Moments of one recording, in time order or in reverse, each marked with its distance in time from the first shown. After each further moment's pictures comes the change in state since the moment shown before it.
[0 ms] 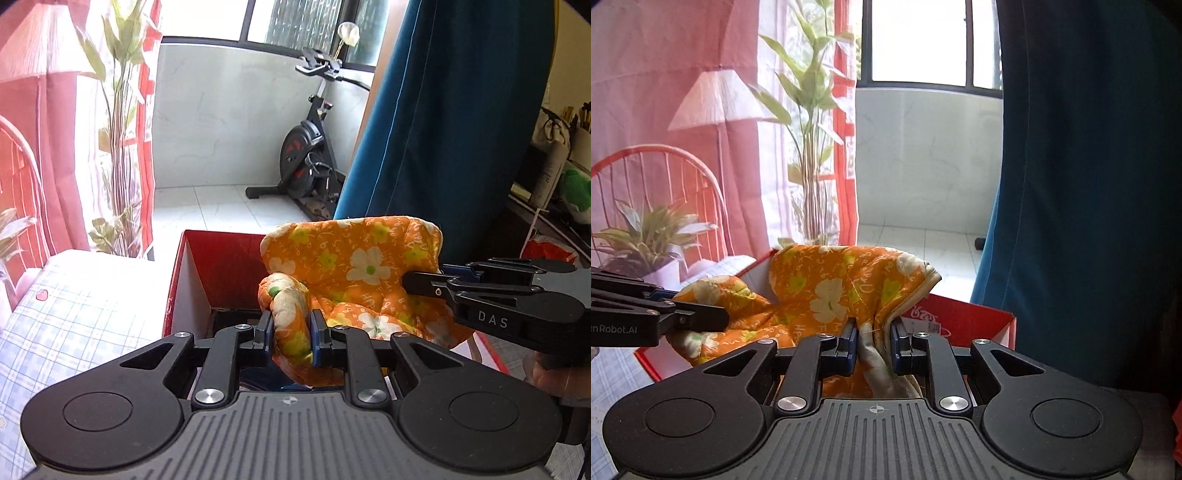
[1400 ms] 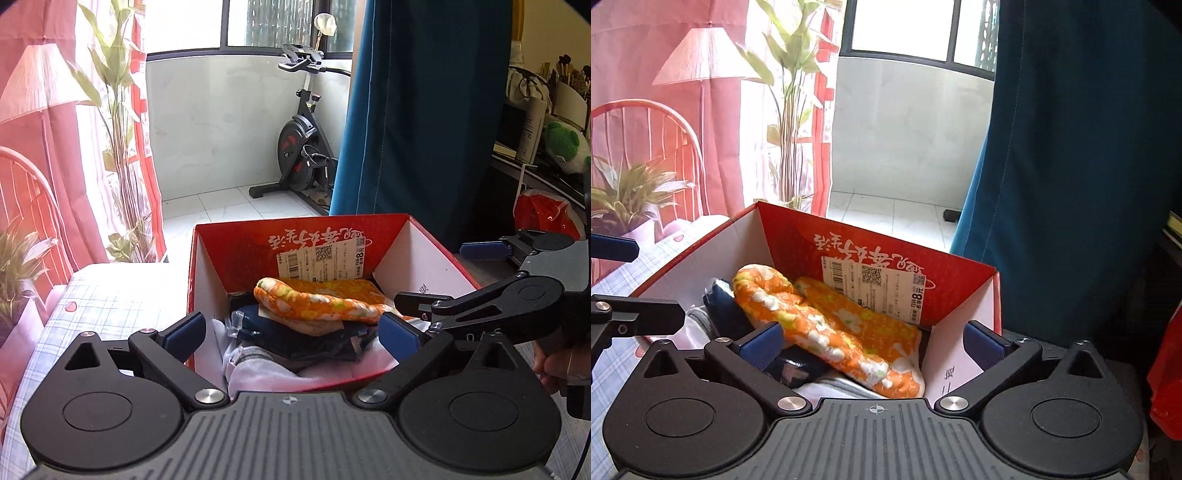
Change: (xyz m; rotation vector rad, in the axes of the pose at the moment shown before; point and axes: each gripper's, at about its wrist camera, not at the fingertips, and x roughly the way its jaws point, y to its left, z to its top) left arm -0.054 -0.008 -0.024 0.137 0.006 0.042; right arm -0.031 0.035 -0.012 -0.029 0.083 -0.137
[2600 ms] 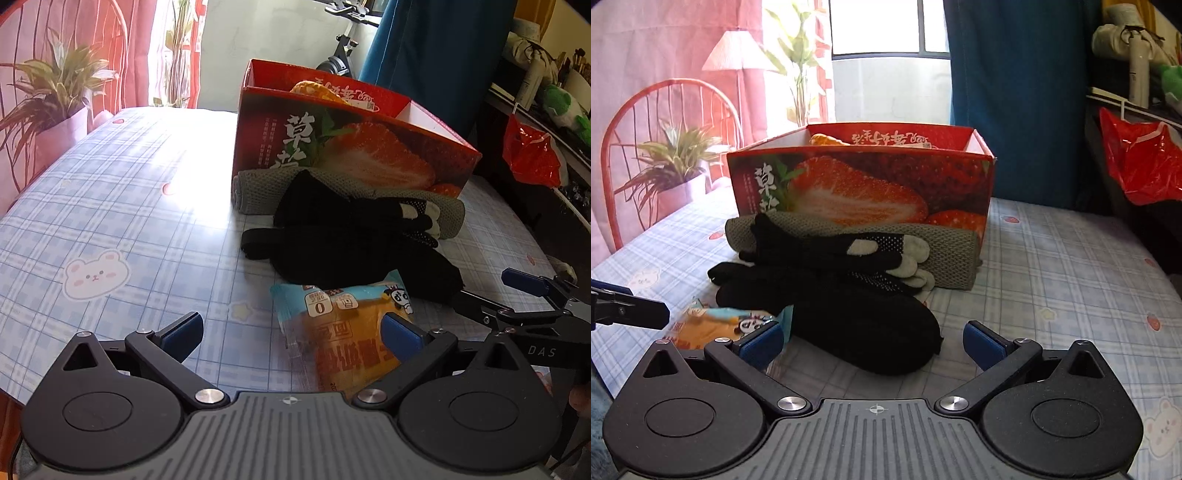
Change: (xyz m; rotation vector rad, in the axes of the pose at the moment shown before) left arm -0.082 0.001 -0.191 -0.200 0.169 0.006; right arm -0.116 0.050 -0.217 0.149 -0.030 0.034
